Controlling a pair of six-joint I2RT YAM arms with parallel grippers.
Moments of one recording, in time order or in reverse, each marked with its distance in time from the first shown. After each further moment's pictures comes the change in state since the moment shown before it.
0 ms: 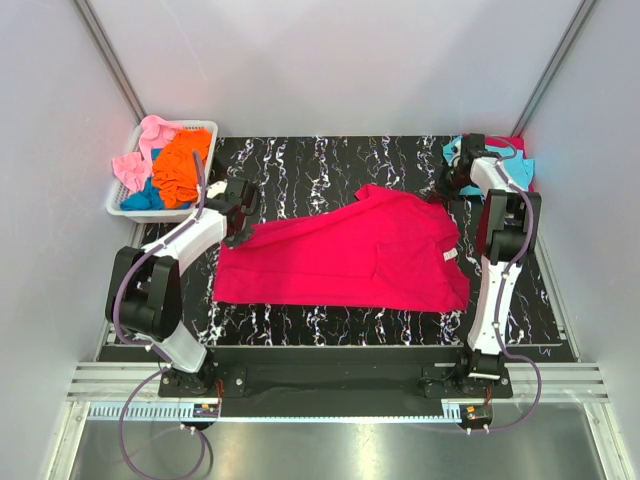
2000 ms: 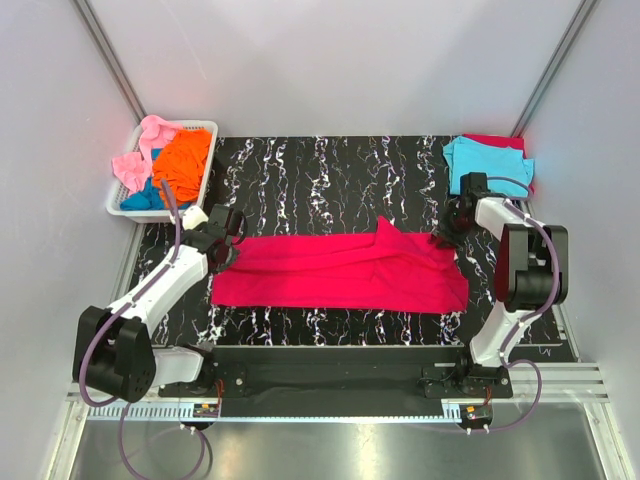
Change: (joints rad) left arm -0.026 -0.352 -0.251 -0.082 -0.110 -0.191; right arm 0.040 -0.557 -0.768 0.137 0.219 0.175
